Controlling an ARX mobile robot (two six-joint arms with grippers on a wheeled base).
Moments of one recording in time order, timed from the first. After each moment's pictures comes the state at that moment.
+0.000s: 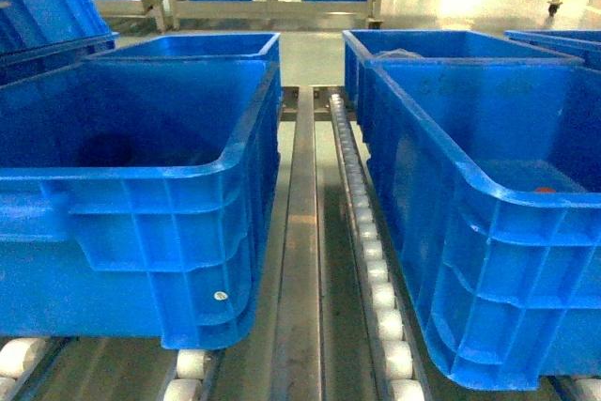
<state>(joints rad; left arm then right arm) 0.00 0.01 0.01 0.00 0.00 -0.01 0.00 0.01 0.01 0.00 0.00 -0.01</state>
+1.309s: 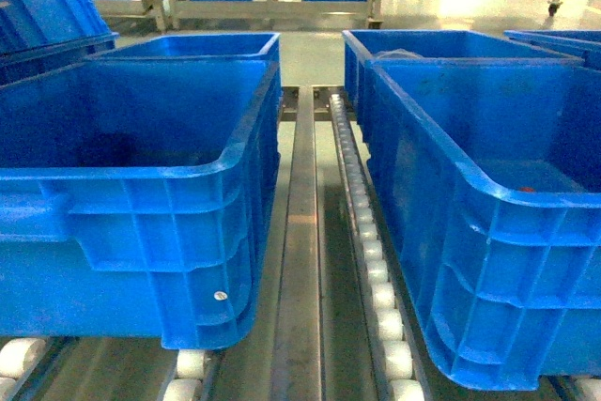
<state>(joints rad) 0.00 0.01 0.01 0.00 0.00 -0.01 0.00 0.01 0.01 0.00 0.00 -0.01</state>
